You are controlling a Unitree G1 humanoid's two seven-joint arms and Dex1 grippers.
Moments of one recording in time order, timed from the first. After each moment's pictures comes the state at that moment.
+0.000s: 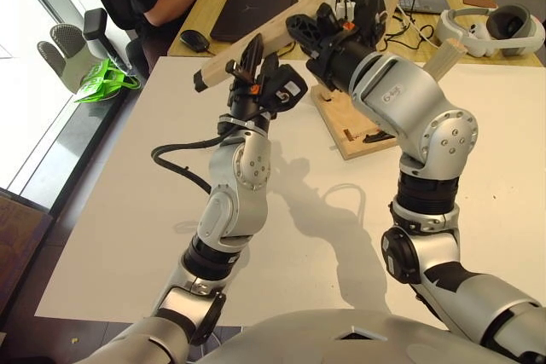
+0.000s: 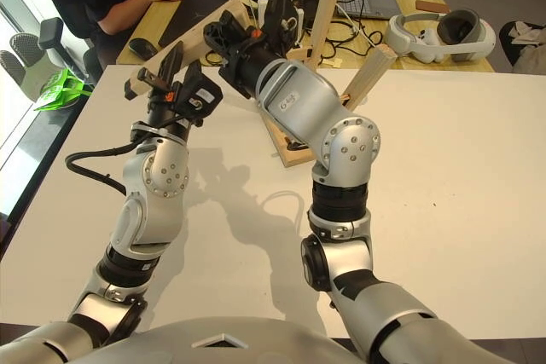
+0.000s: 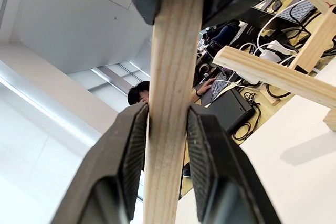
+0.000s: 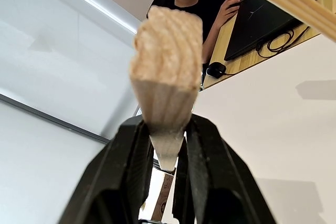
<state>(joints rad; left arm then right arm) -0.35 0.20 -0.39 -0.41 0.87 0.56 -0.13 -0.78 0.12 -0.09 -0.16 1.47 0.78 -0.80</state>
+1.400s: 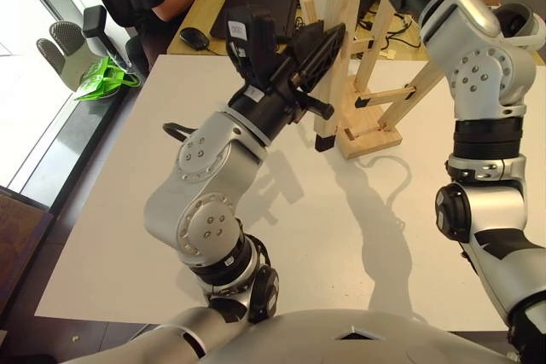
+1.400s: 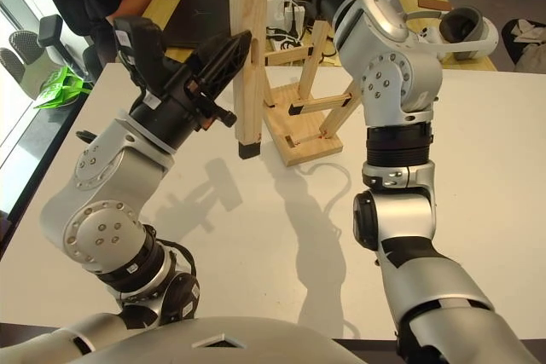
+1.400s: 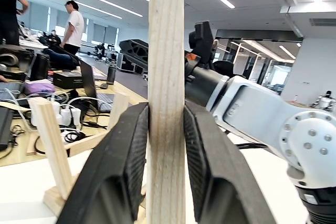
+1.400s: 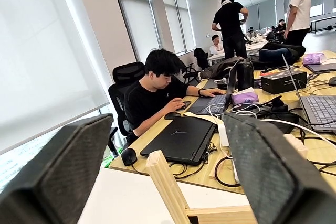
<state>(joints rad) -0.48 -0.19 0.13 -0.82 -0.40 1.15 -0.26 -0.99 -0.23 -0.10 0.21 0.62 0.61 0.04</state>
